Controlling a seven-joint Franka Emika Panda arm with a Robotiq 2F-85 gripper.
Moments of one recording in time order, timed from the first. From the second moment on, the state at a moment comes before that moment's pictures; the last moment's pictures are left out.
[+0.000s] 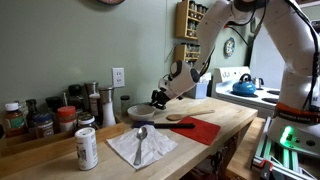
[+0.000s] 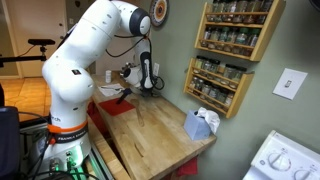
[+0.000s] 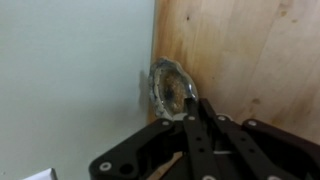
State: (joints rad) arm 0.07 0.52 0.31 -2.10 -2.51 2.65 1.04
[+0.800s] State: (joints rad) arm 0.04 0.54 0.33 -2.05 -2.51 2.72 1.01
